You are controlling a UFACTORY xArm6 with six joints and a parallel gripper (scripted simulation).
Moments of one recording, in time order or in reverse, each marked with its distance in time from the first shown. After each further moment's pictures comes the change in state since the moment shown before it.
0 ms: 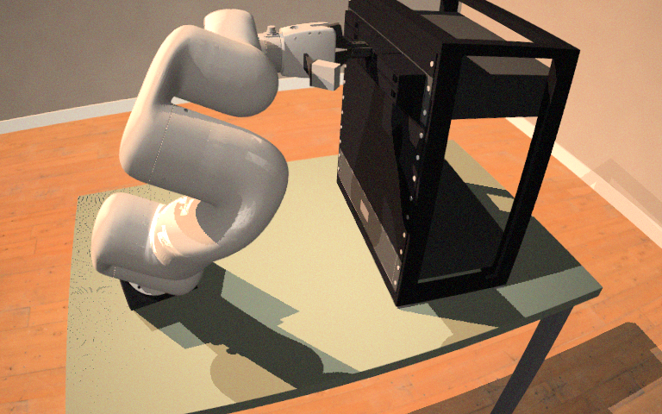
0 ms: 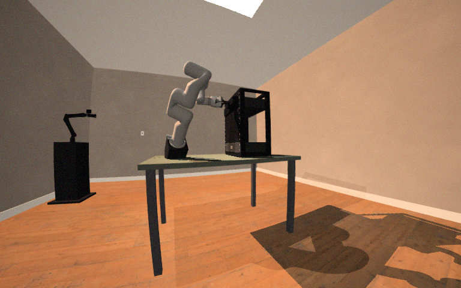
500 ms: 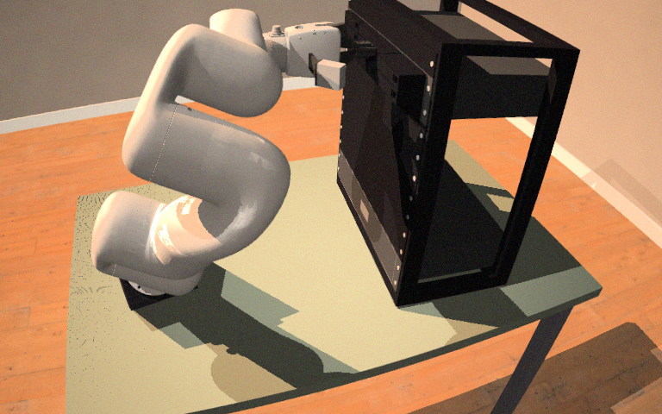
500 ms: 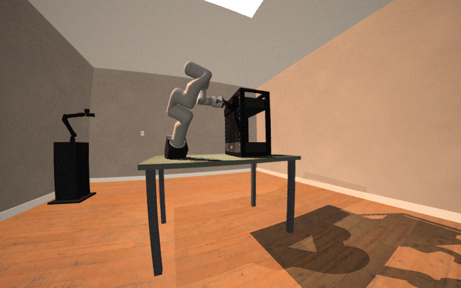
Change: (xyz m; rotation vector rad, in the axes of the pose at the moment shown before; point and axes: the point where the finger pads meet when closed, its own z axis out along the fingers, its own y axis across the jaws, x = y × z) arm 0.000 0.000 0.009 0.000 0.000 0.000
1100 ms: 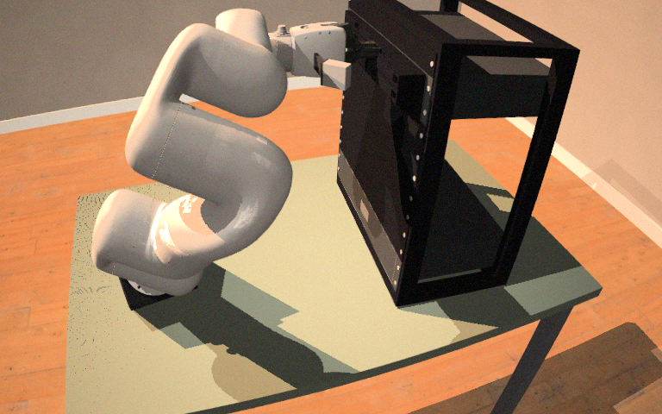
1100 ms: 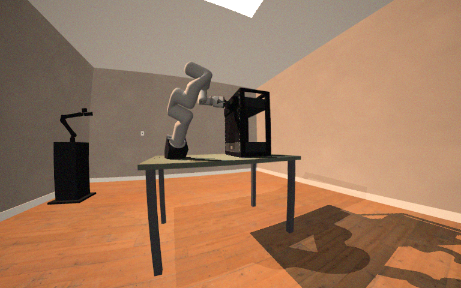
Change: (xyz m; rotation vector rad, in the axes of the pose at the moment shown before) arm 0.000 0.000 0.010 0.000 0.000 0.000
